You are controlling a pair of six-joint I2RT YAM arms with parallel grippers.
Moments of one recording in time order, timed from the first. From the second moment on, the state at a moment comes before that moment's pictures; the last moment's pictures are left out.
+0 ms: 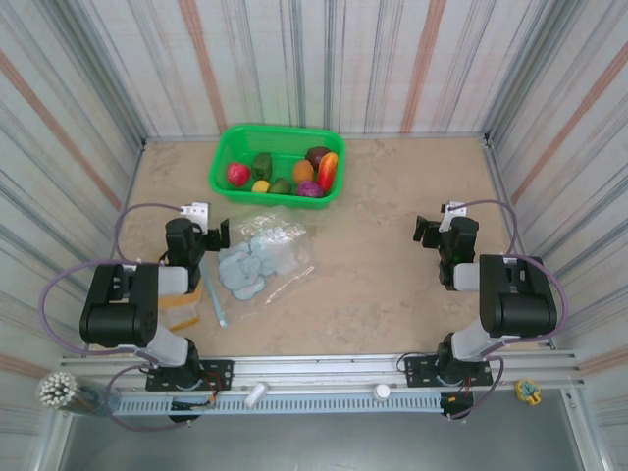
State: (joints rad) left arm 0.00 1.52 0.40 0.70 0.08 0.07; right arm -0.06 1.54 0.38 0.73 -0.04 0.09
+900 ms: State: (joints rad) left arm -0.17 1.01 0.45 0.38 0.07 0.09; right arm 0.17 1.12 0.55 0.32 0.11 0.10
